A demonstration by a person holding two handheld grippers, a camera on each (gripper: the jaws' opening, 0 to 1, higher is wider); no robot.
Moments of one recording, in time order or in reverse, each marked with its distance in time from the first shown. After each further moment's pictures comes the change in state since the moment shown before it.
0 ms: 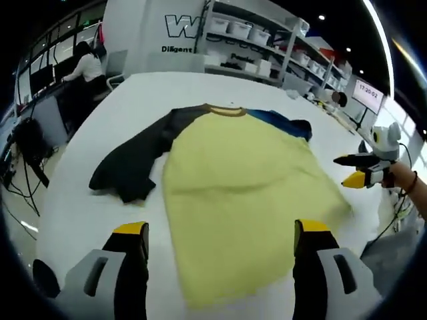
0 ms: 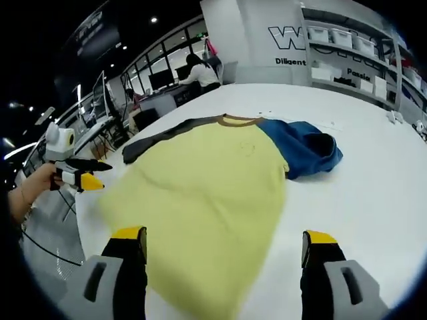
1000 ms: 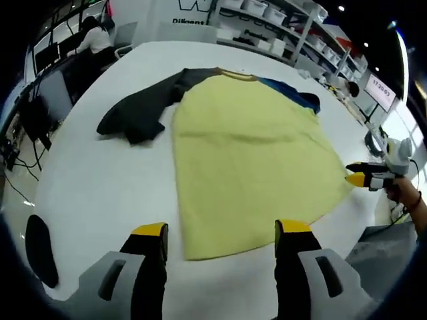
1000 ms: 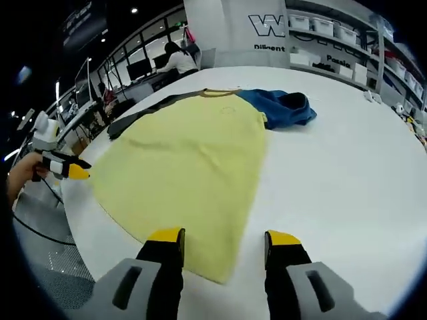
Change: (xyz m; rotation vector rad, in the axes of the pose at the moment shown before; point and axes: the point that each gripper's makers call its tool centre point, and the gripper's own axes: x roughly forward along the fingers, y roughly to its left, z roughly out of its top) left arm -0.013 0.010 -0.053 -0.058 0.175 0.052; right arm -0.027 -0.008 -0.070 0.018 0.102 -0.171
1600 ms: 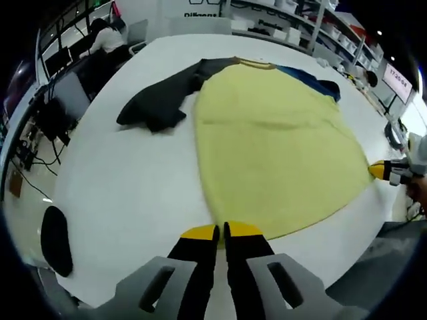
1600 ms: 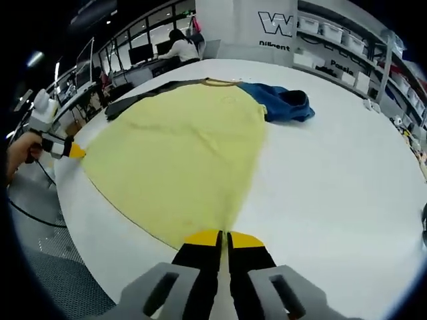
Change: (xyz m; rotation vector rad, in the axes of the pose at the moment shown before) left arm -0.005 0.021 -0.015 0.015 0.052 0.152; right arm -0.006 -0.001 -0.011 -0.047 0.037 -0.032
